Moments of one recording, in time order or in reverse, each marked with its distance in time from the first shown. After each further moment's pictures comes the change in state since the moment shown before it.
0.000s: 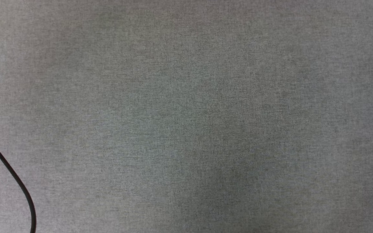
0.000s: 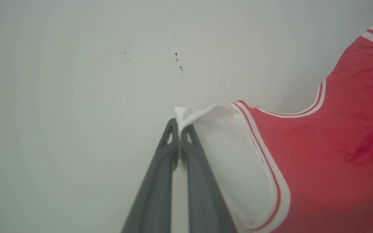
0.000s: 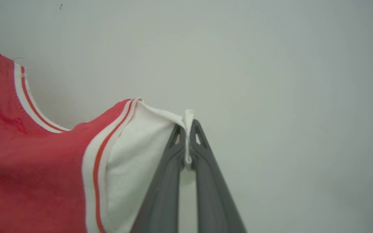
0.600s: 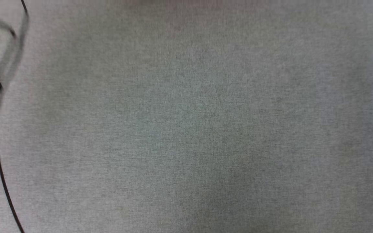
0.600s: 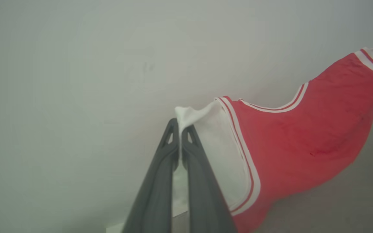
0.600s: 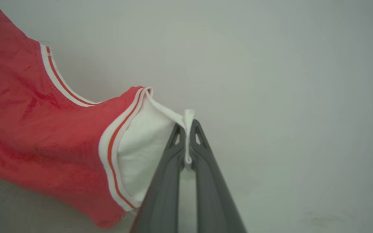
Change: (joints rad) left arm 0.451 0.035 -0.114 0.075 -0.205 -0.001 -0.220; right arm 0.342 0.109 0.133 0.211 0.058 0.000 -0.188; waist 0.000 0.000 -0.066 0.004
